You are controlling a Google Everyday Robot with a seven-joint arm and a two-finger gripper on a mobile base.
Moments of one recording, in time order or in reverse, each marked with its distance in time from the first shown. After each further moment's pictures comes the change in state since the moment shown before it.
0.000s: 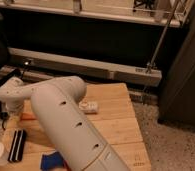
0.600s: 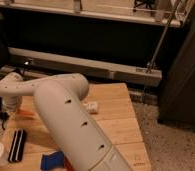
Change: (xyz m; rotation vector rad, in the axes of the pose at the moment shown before) arm -0.029 -0.014 -0.079 -0.006 -0.159 0.065
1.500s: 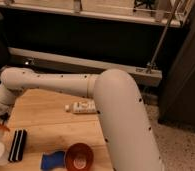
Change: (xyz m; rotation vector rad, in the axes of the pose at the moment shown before) arm -0.036 0.189 -0.139 -0.476 -0.436 -0.216
